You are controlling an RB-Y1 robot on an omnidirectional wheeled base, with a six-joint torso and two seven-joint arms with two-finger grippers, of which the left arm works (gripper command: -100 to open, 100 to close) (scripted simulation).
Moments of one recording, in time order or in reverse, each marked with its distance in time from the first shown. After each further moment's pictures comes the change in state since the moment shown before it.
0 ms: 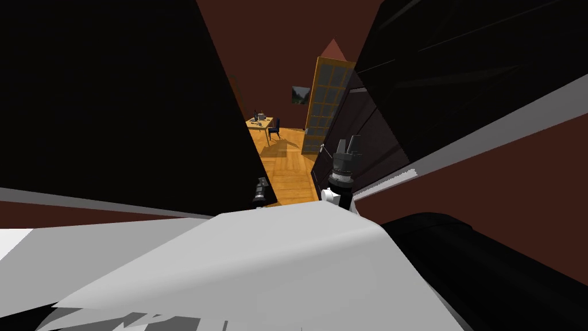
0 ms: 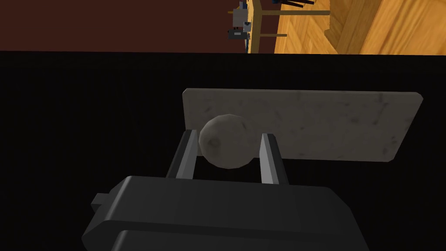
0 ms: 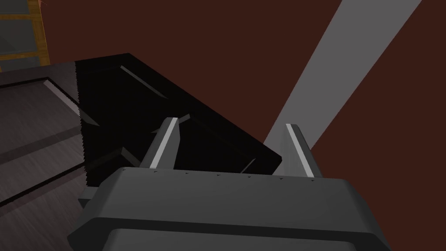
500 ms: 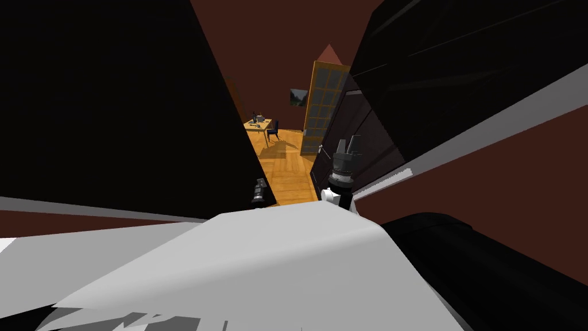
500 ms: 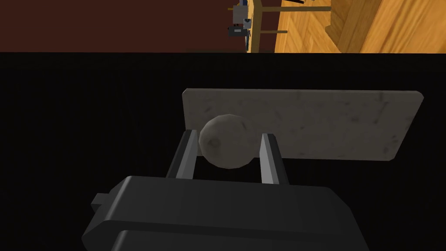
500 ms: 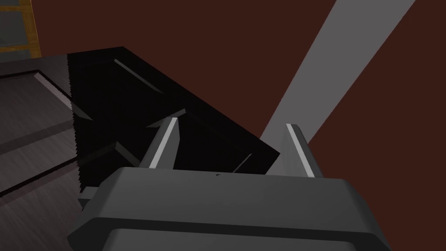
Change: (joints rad) arm 0.013 0.009 0.015 0.003 0.016 0.002 -0.008
